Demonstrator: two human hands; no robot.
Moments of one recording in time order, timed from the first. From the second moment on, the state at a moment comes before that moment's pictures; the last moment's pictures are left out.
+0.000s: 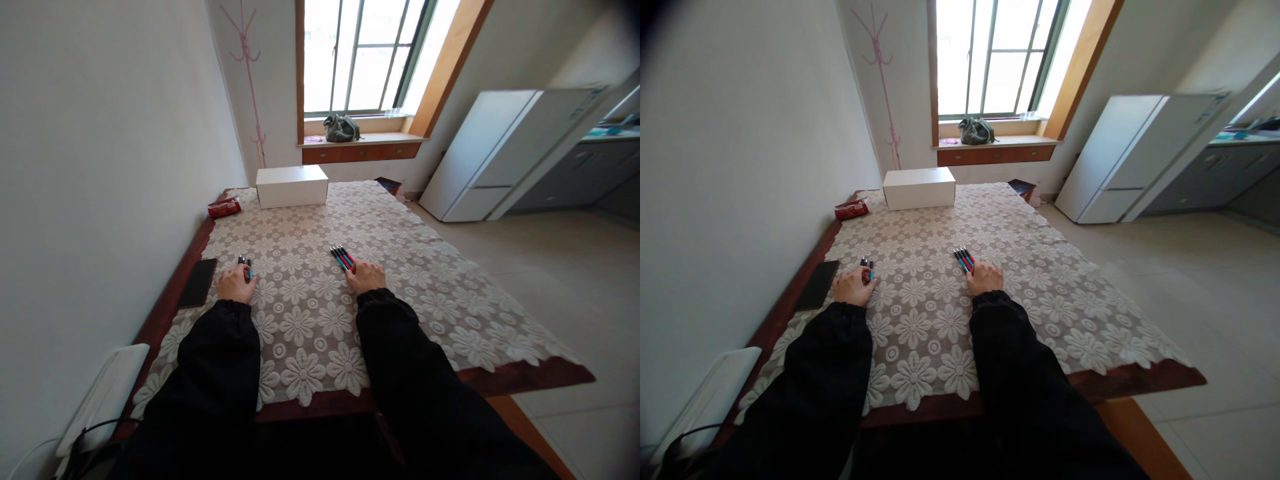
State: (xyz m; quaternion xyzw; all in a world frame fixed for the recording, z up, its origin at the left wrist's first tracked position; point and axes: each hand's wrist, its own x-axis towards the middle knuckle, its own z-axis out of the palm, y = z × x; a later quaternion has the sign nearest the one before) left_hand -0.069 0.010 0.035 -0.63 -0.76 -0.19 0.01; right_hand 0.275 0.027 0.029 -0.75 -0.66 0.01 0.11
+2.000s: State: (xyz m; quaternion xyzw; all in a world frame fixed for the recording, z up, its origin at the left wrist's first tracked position) left_hand -0.010 -0.009 0.029 -0.84 -0.45 -0.25 -0.17; right_hand 0.206 -0.003 0.026 -0.44 -0.89 0.12 0.08
